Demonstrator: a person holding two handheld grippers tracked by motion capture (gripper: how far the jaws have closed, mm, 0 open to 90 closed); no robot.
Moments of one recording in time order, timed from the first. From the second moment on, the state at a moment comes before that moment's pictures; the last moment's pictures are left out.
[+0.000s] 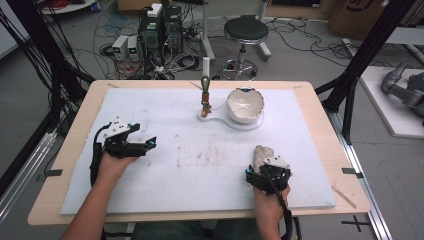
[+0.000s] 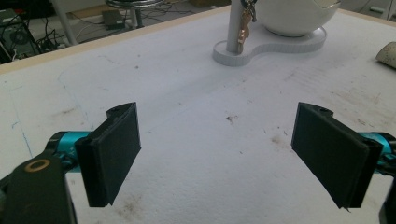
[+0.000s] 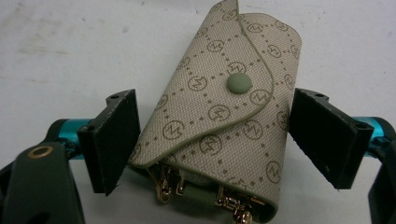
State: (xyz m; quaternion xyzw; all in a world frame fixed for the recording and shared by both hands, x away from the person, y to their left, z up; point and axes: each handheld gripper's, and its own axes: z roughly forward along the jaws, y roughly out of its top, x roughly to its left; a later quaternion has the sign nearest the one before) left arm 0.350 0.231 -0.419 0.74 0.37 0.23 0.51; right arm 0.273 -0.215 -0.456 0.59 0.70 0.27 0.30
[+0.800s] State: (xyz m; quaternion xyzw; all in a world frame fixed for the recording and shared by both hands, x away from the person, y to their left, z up) left arm 0.347 0.229 -0.418 0.75 0.36 0.23 0.50; right arm 0.271 -0.233 -0.455 0.58 0.71 0.32 0.25
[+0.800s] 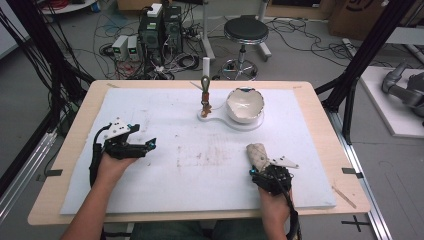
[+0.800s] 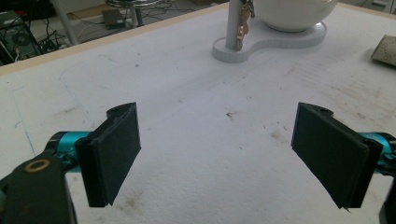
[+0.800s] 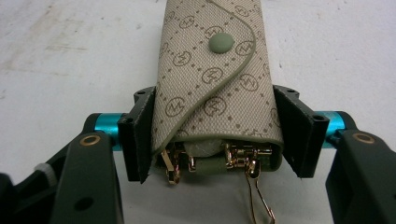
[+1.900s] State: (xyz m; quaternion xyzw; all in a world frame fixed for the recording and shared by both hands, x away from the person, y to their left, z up) left arm 0.347 0.221 -0.410 0.76 0.34 0.23 0.50; right arm 0.323 -0.255 -0.371 0.45 0.77 0.35 0.27
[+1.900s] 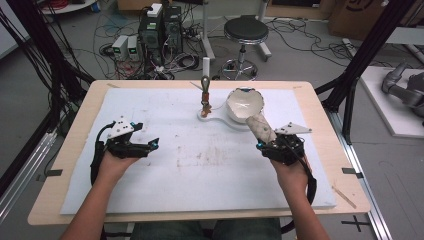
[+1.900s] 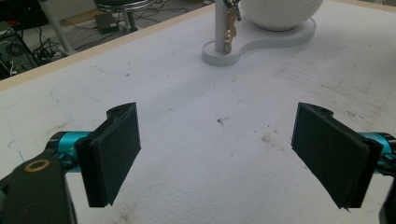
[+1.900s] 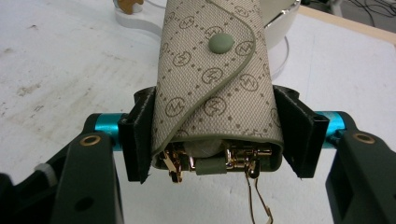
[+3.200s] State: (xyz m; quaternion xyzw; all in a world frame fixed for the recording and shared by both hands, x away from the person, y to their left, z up) left arm 0.351 0.216 -0.412 0.77 0.33 0.23 0.50; right arm 0.422 -0.238 -0.336 0.35 0.86 0.26 0.24
